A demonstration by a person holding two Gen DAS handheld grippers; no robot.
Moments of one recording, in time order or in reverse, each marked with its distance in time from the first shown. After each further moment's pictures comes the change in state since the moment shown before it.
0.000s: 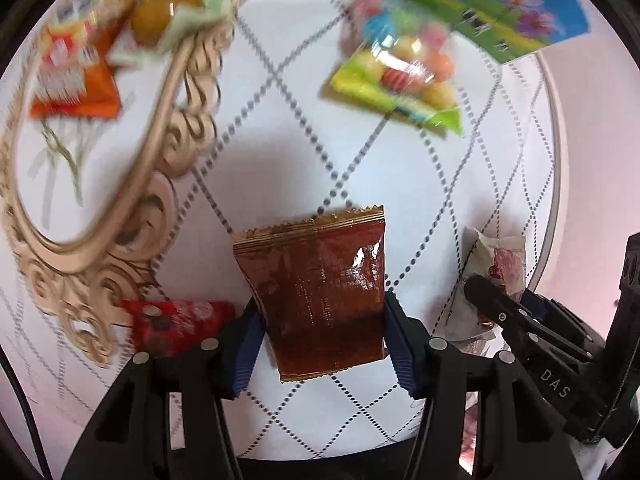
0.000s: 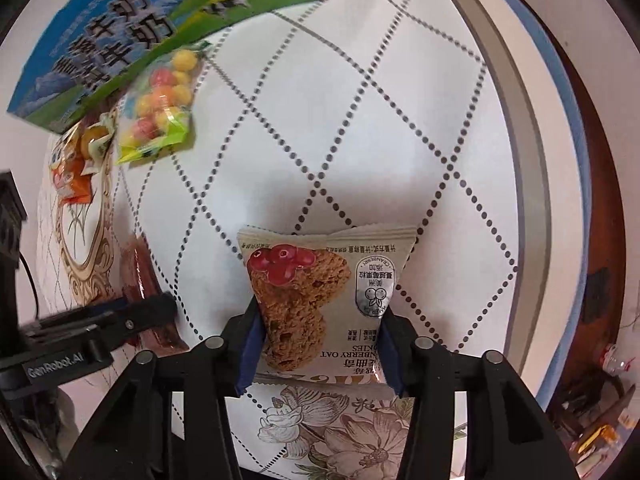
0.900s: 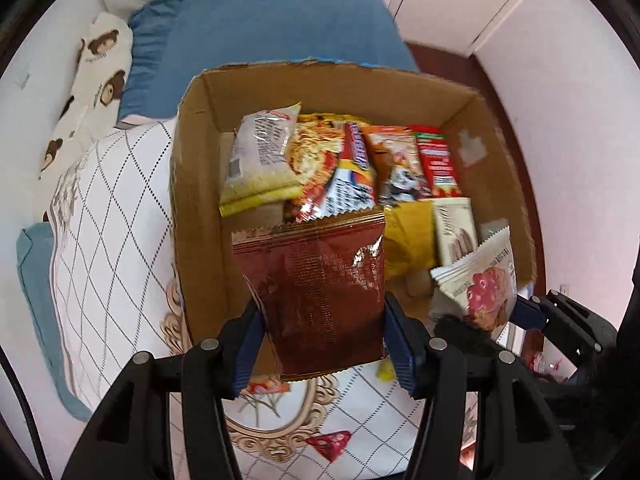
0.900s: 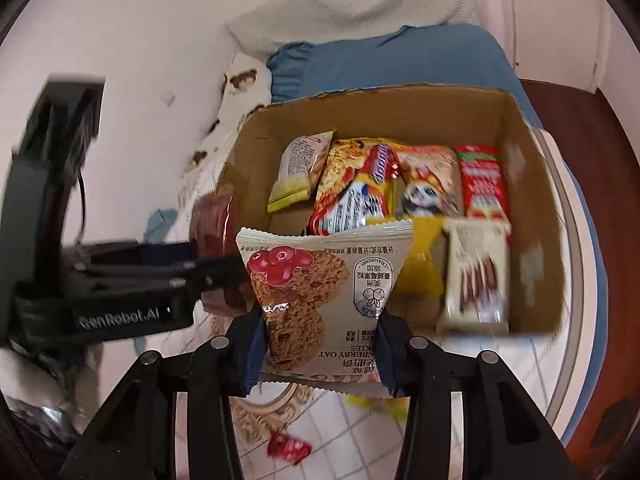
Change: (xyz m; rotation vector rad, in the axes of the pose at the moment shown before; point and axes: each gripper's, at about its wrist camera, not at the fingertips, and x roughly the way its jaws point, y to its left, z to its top) left arm -0.193 0.017 0.222 0.142 -0.130 0.128; right arm -0.137 0.162 0.203 -0.244 -0.219 0.256
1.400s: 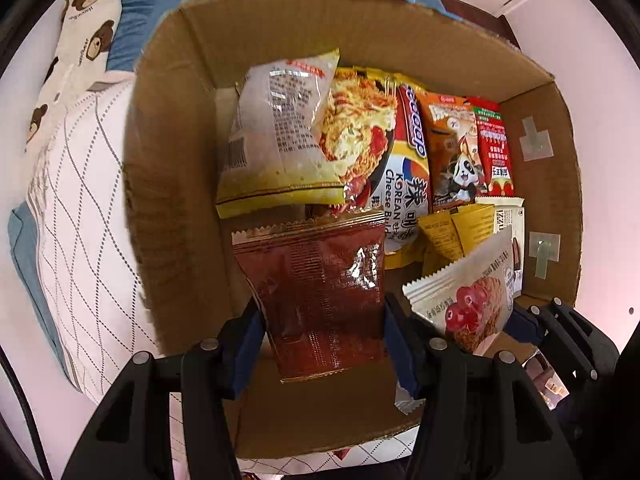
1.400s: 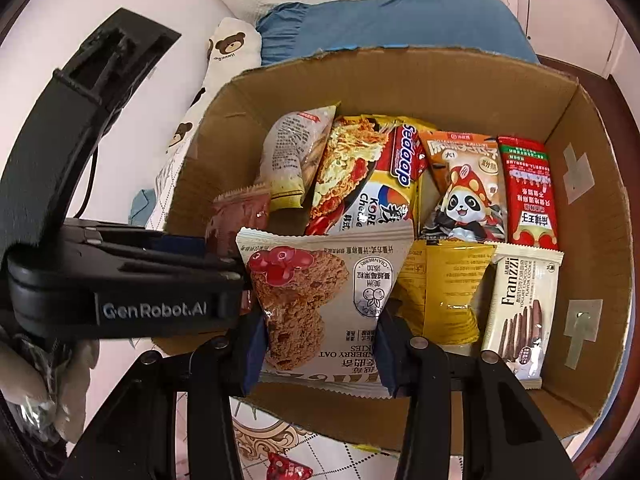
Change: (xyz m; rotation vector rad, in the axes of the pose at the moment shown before) left arm 0.071 0.023 0.041 -0.046 0.226 0.007; right arm 0.075 0.000 0.034 0.020 0.139 -0.008
